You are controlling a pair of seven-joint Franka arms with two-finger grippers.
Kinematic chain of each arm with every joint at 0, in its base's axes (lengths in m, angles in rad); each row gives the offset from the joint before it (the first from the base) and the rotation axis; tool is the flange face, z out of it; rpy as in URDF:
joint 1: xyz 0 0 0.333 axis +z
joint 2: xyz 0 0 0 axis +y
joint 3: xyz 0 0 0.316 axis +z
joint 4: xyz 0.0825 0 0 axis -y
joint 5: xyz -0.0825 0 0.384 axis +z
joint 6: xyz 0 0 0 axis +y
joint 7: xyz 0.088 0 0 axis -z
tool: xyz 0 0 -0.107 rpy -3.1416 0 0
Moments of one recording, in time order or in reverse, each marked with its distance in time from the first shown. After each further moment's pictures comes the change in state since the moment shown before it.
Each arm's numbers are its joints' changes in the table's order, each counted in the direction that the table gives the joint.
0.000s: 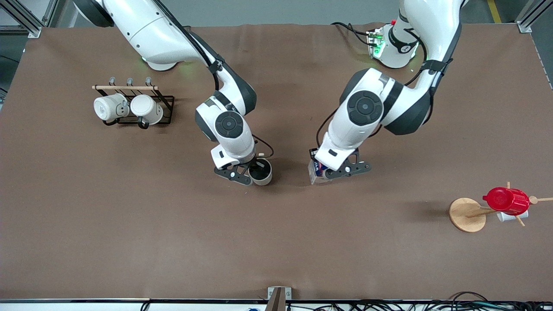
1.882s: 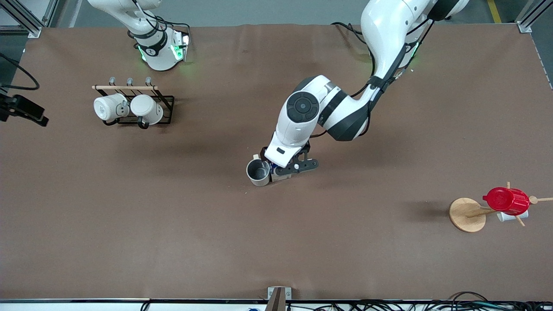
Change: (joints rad) left arm -0.171 0.193 0.018 0.238 0.013 -0.044 -0.164; right arm -0.454 -0.639 -0.301 0.104 0.104 0.746 -1.049
